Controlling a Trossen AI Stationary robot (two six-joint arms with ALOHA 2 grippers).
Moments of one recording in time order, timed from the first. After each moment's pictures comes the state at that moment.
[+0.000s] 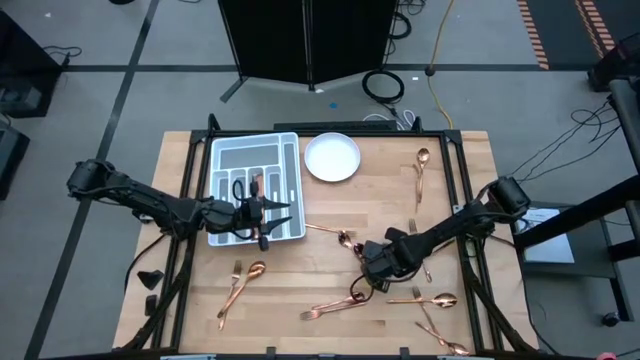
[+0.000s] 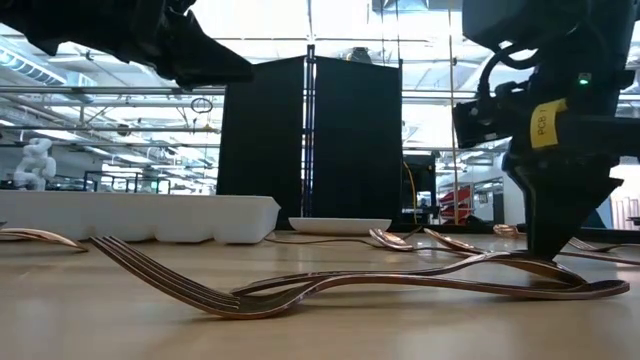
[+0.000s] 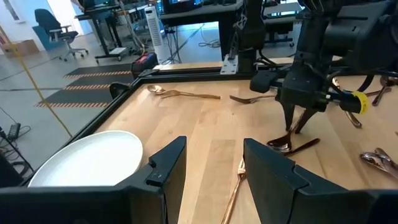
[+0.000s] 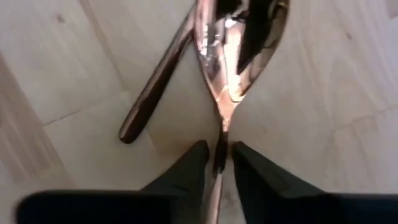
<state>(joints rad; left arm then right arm) -0.22 1.09 0.43 0.46 -0.42 0.06 0.43 1.80 0.96 -0.66 0.15 0.85</state>
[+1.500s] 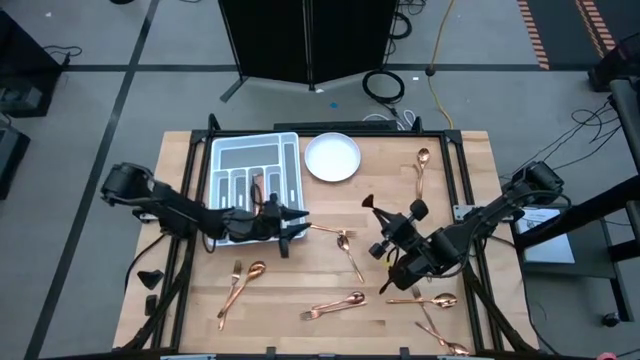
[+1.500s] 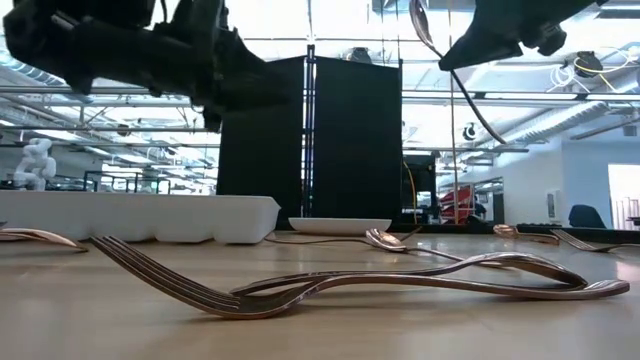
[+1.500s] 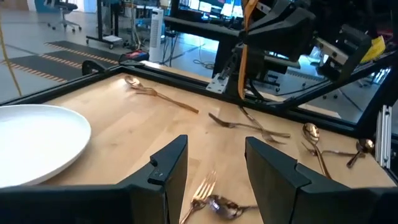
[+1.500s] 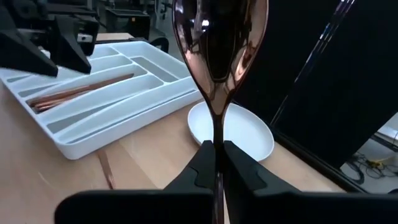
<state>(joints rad) -0.22 1.50 0.45 0.96 -0.42 -0.23 0.56 1.43 0.95 -0.64 1.26 0.91</state>
